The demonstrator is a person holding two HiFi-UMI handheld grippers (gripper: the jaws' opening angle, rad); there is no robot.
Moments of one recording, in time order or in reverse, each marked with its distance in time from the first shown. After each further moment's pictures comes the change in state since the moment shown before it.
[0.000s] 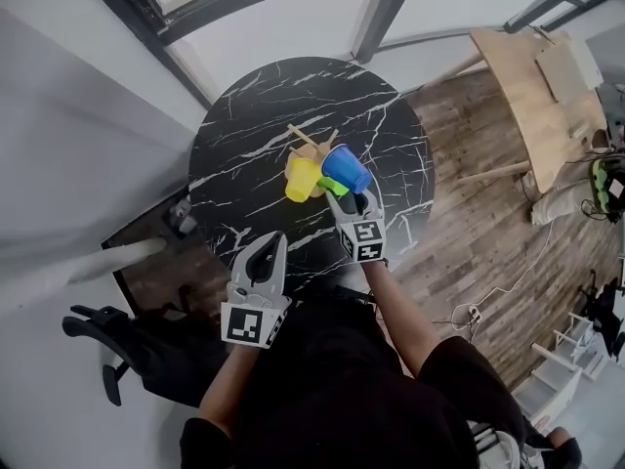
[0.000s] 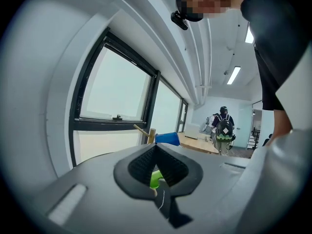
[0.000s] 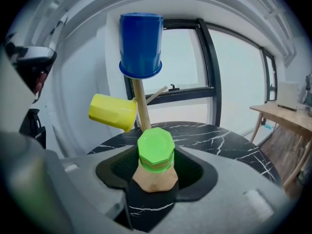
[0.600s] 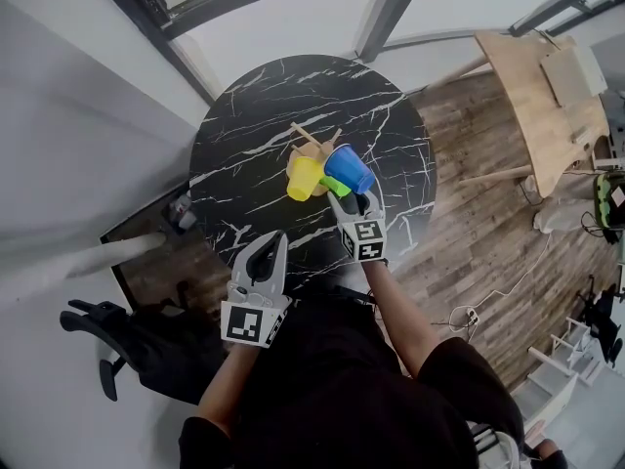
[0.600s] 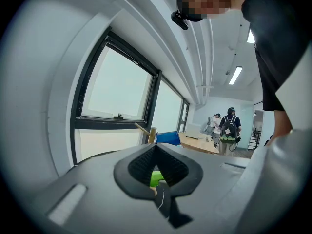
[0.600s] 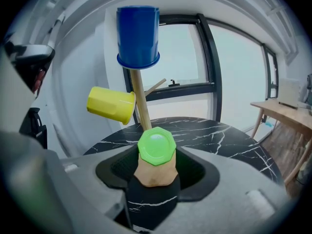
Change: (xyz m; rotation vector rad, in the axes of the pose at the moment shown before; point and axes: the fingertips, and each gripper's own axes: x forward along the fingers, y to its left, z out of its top) left arm 0.000 0.002 -0.004 -0.012 0.006 0.015; right arm 0.004 -0.003 -0.014 0.007 0.045 0.009
